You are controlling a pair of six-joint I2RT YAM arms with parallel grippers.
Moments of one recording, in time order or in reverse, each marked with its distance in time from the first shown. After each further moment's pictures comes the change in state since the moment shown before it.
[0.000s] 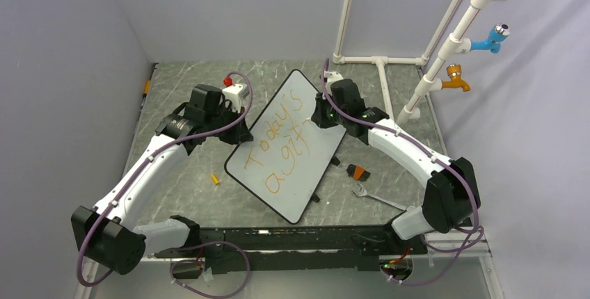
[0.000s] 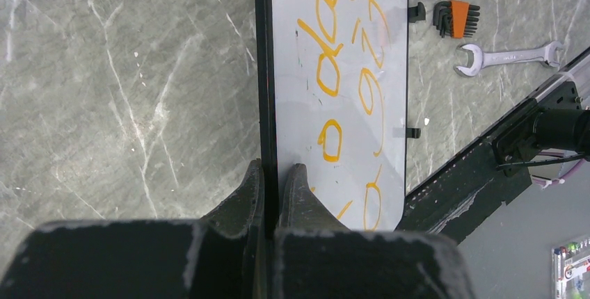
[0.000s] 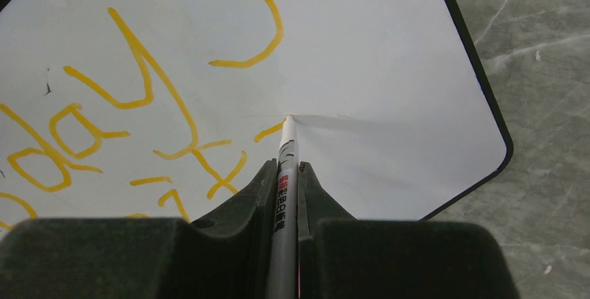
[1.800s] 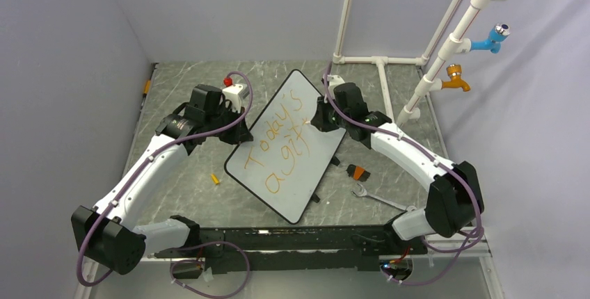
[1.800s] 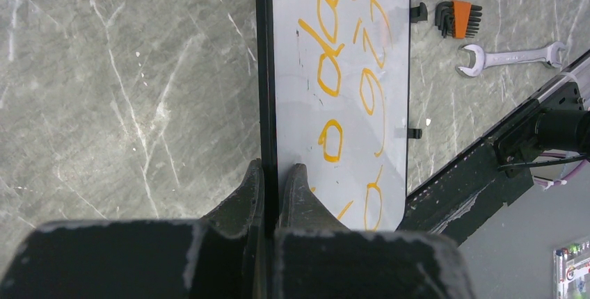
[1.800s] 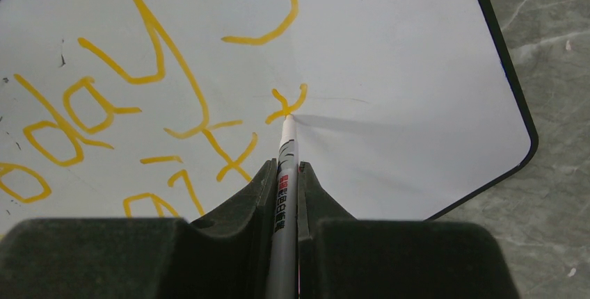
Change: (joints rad) left arm 0.000 0.001 0.000 -0.001 -0.006 0.000; right arm -0.010 -0.029 -0.047 0.029 -0.058 0.012
